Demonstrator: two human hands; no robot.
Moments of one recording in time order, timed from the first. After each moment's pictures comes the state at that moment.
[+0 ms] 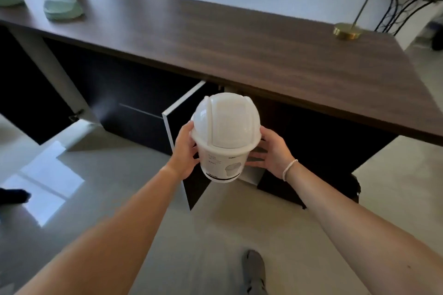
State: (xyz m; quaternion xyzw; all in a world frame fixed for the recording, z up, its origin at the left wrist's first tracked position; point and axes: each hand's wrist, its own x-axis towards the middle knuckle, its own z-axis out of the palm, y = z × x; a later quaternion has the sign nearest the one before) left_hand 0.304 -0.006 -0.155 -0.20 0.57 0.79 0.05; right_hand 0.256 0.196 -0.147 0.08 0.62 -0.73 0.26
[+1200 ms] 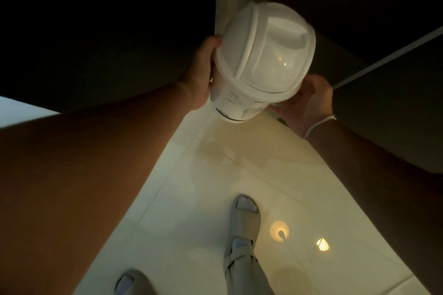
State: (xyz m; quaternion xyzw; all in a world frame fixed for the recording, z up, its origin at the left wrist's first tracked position) left_hand 0.076 0.042 -0.616 -0.30 0.55 0.78 0.06; right_hand 0.040 0.228 -0.621 0.28 0.53 -0.75 0.28
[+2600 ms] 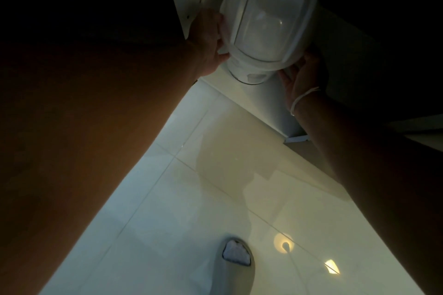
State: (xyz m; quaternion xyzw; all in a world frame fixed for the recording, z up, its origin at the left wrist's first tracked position) left_hand -0.072 0.039 -0.747 -0.42 0.45 0.79 0.04; right_hand -0.097 0.203 -0.785 0.27 0.53 -0.78 0.17
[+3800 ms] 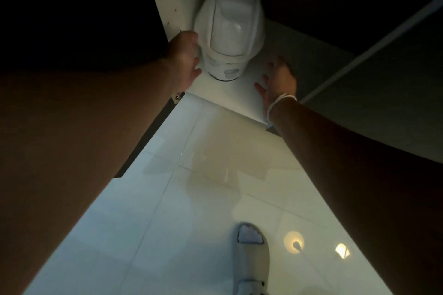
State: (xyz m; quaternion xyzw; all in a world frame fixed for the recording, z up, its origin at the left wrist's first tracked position) left_hand -0.021 0.054 -0.680 -0.37 0.55 0.74 0.10; right_hand -0.025 0.209 -0.700 0.32 0.57 -0.75 0.14
